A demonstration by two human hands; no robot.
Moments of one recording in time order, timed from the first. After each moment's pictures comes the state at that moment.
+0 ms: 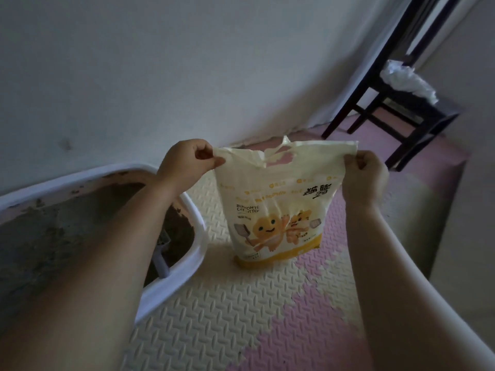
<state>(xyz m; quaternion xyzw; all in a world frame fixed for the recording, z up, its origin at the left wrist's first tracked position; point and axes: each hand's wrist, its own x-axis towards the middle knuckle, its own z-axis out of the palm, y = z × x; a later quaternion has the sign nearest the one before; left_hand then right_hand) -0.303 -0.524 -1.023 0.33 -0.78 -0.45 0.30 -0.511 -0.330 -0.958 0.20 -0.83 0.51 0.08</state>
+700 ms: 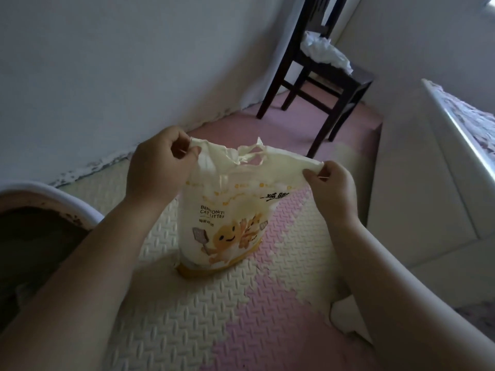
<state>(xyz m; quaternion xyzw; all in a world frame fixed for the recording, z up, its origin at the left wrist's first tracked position) -0.409 -0.457 -1.007 0.28 -0.81 -0.34 0.39 -0.570 -0.248 -0.973 0.20 -0.89 0.40 0.08</state>
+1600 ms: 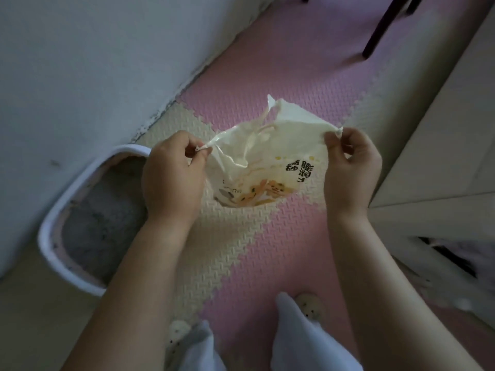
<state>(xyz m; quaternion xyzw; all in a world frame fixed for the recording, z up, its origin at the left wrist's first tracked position) -0.365 -0.394 -0.828 0.44 -0.82 -0.31 0.19 -0.510 -0.239 -0.839 0.09 -0.84 0.54 -0.01</state>
